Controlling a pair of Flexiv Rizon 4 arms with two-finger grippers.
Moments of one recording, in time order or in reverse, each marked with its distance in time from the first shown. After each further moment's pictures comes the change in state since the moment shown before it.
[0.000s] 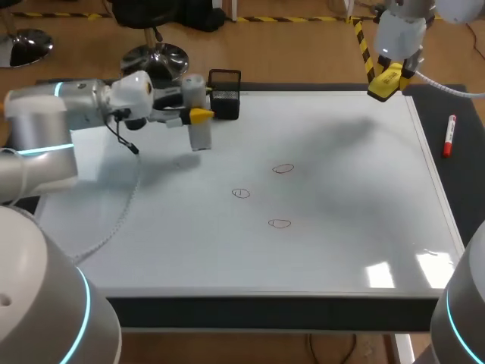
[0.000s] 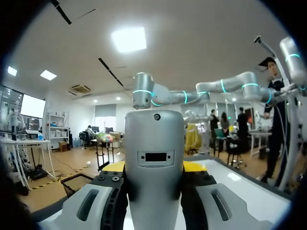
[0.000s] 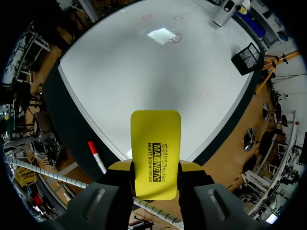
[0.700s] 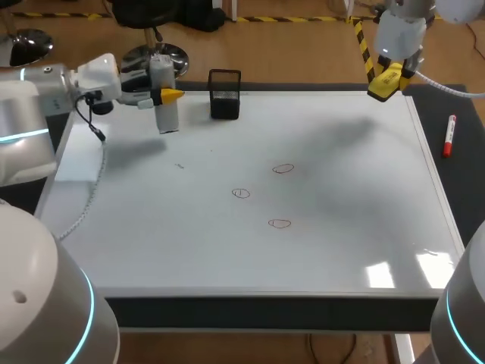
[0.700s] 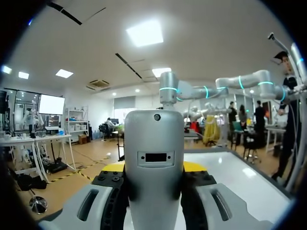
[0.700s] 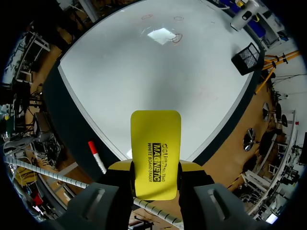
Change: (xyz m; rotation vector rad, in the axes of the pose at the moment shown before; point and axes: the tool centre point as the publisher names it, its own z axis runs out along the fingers) left arm -0.060 -0.010 -0.065 -0.084 -0.178 0.001; right arm 0.000 0.000 0.000 0.000 0.000 0.000
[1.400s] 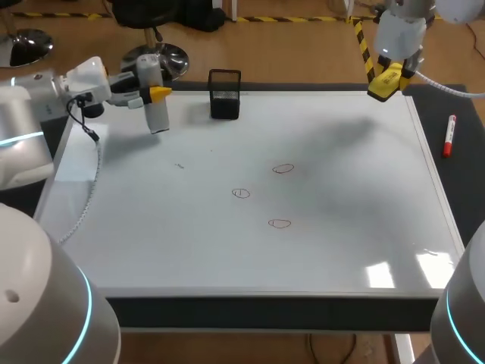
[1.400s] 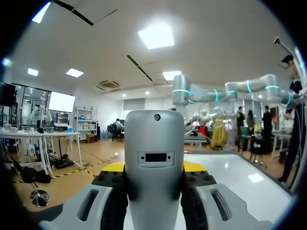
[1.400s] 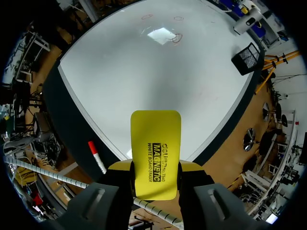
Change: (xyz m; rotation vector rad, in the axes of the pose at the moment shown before) left arm -0.029 0.014 -0.023 0.031 -0.076 -0.036; right arm 0.000 0.000 0.000 0.000 0.000 0.000
